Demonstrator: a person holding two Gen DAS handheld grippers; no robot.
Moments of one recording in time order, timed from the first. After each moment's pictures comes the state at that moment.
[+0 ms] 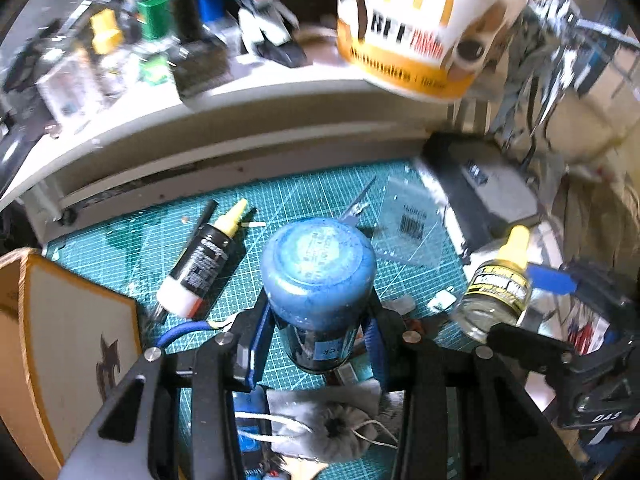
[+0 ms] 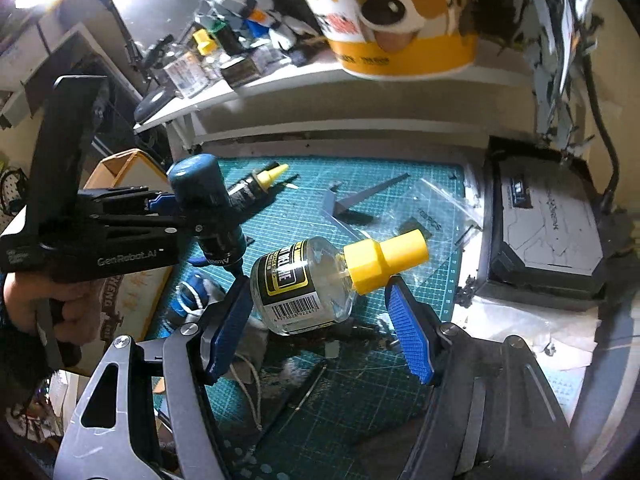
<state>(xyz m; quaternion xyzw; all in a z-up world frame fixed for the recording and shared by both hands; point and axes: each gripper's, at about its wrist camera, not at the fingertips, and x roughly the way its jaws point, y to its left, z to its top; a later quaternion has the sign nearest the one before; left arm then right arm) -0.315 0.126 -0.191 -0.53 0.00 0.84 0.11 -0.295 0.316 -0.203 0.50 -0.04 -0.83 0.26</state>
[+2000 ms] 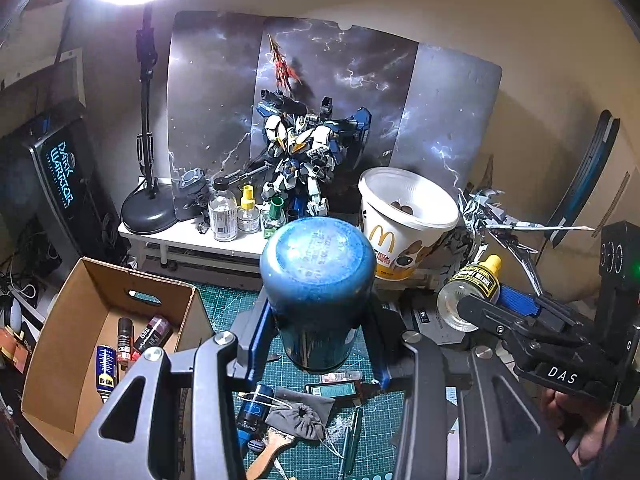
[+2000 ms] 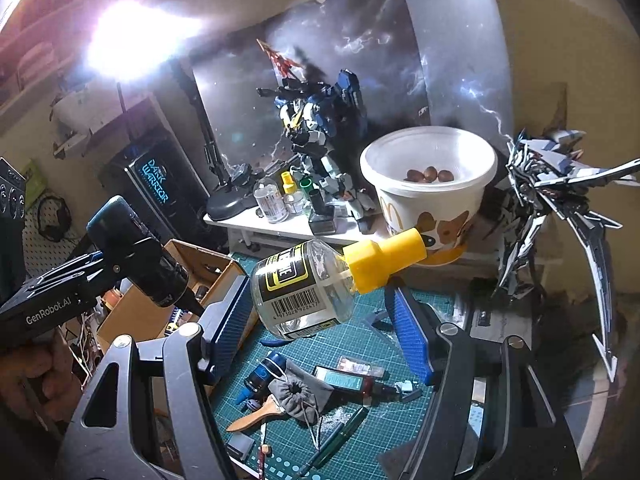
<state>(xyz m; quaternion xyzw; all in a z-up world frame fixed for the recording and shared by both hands) -0.198 0.098 0.011 -0.34 -0.09 0.94 0.00 -0.249 0.313 -0.010 0.36 -0.04 -0.89 0.28</state>
